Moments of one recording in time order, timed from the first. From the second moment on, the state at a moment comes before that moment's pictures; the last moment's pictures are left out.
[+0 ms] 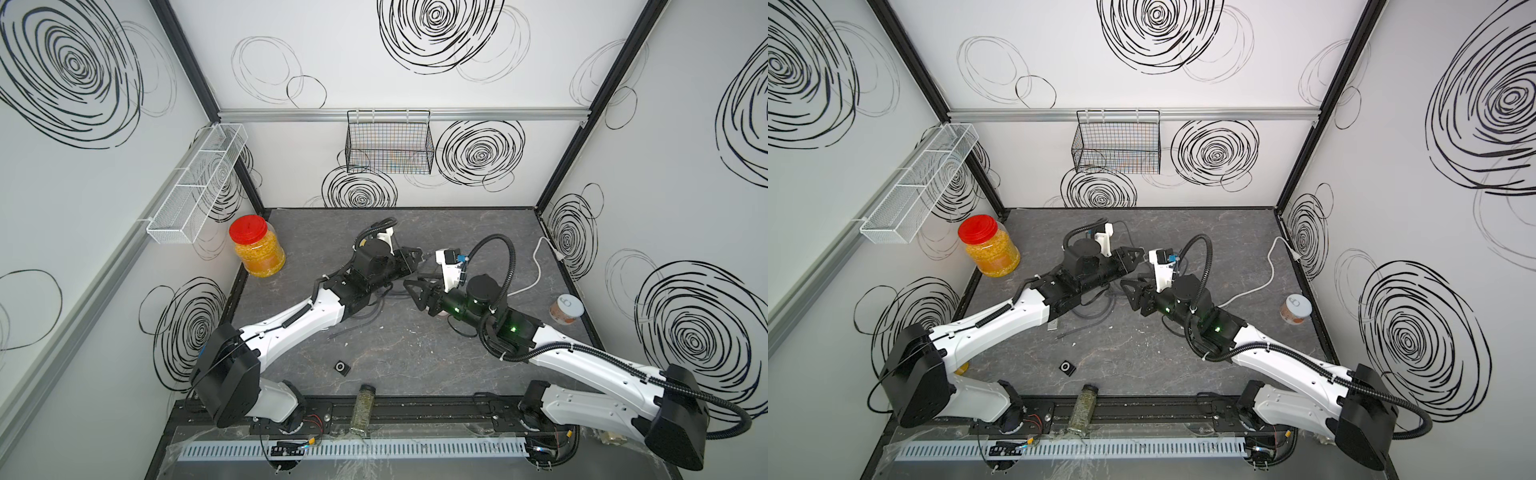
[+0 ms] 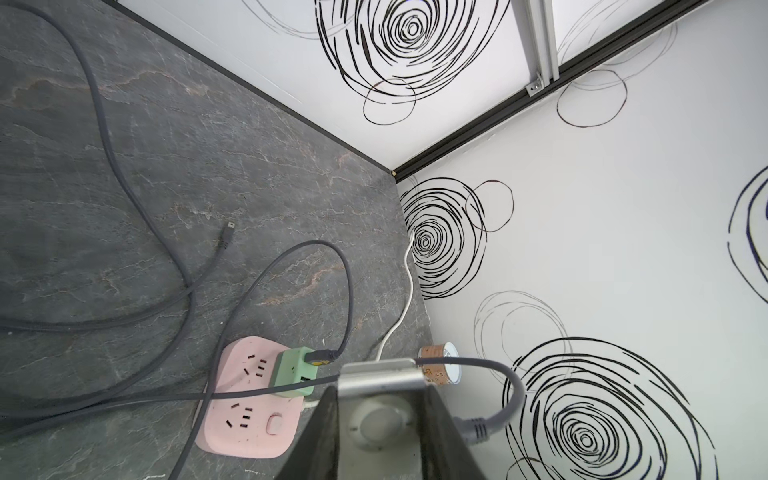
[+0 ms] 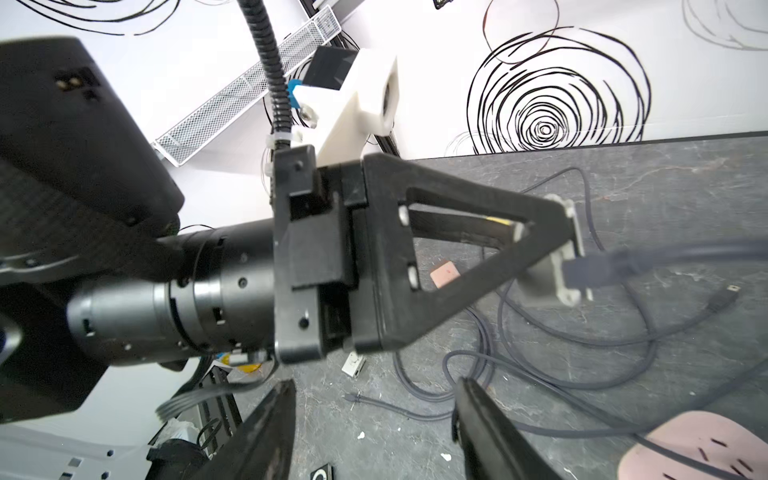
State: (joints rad) left arm -0.69 1.43 1.03 0.09 0.06 -0.95; right arm 0.93 1.06 0.73 0.15 0.02 0.52
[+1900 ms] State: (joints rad) left arm -0.71 2.22 2.44 -0.13 0.23 -0.81; right arm -0.28 1.46 1.07 -0.42 -0.49 0.61
